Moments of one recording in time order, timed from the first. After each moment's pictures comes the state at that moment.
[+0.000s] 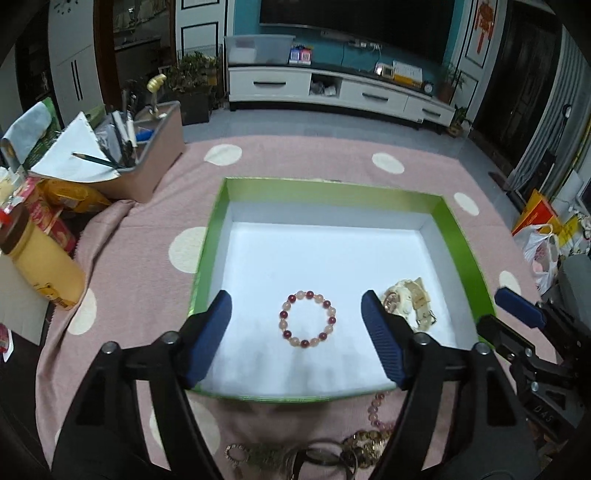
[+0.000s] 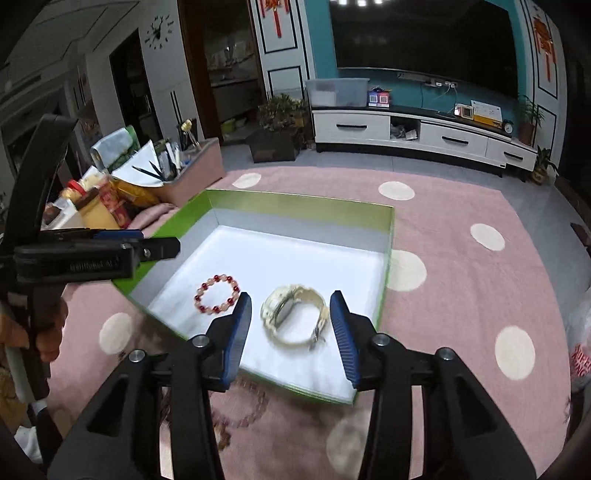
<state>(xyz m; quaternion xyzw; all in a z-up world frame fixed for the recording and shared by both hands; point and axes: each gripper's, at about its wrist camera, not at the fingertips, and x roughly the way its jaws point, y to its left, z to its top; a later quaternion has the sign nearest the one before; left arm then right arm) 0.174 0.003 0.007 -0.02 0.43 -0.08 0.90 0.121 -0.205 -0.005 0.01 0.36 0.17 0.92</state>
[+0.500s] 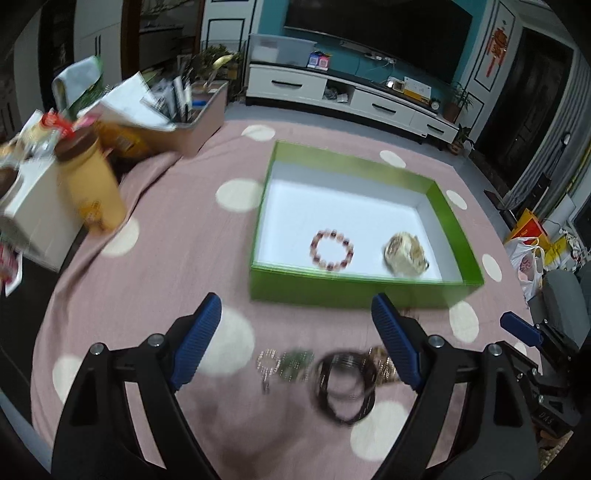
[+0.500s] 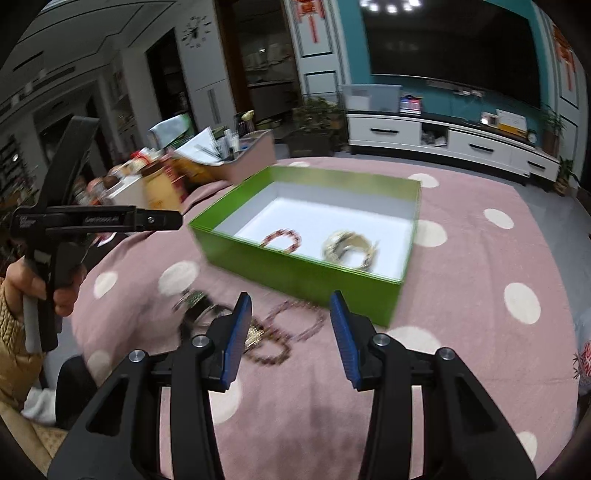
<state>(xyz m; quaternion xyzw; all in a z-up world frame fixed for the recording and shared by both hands) 0.079 0.060 0.007 -0.07 0.43 -0.07 0.90 0.025 -0.183 -0.006 -0.01 0.35 0.24 0.90</state>
